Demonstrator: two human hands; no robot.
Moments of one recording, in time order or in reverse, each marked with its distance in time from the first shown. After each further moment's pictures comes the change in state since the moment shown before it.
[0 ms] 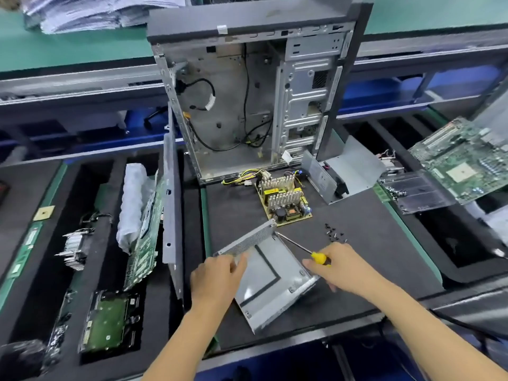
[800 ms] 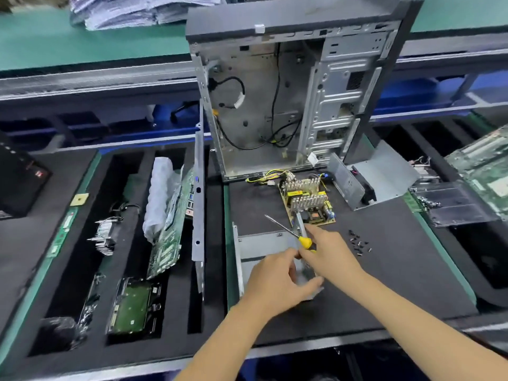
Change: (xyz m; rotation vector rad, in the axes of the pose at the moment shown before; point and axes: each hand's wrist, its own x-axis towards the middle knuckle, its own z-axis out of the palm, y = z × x) left_hand -0.012 0.053 -0.005 -0.332 -0.257 0.298; right_hand 0.043 -0.045 0.025 -0.065 0.183 -0.163
